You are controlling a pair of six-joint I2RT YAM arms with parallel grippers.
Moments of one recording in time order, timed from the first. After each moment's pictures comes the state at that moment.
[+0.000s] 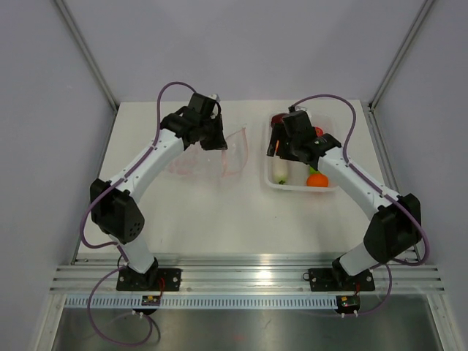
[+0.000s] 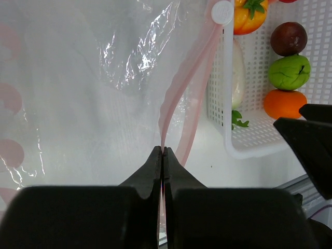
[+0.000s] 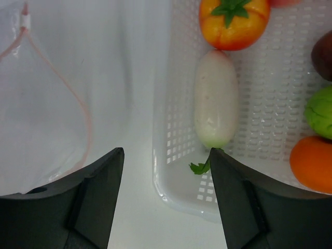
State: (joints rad) left arm -0.51 1.72 1.67 -0.78 0.10 -0.55; right arm 0.51 1.53 1.34 -0.57 0.16 0.56
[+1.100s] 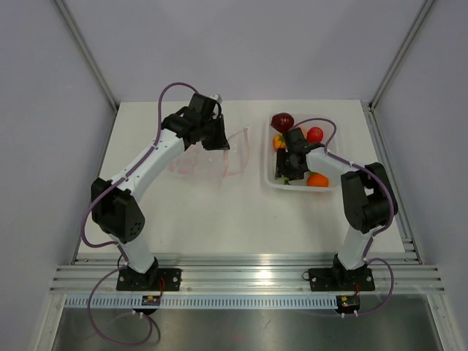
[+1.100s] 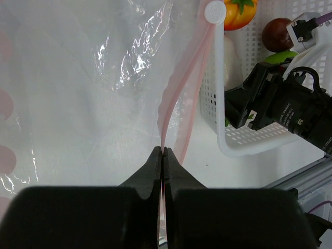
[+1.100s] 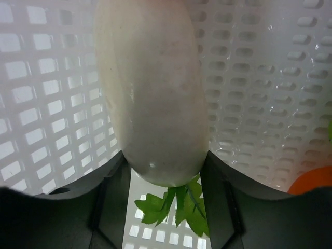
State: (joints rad) left arm -0.51 1.73 1.66 -0.76 0.14 -0.54; right arm 0.37 1.82 1.19 -0.46 0.03 0.42
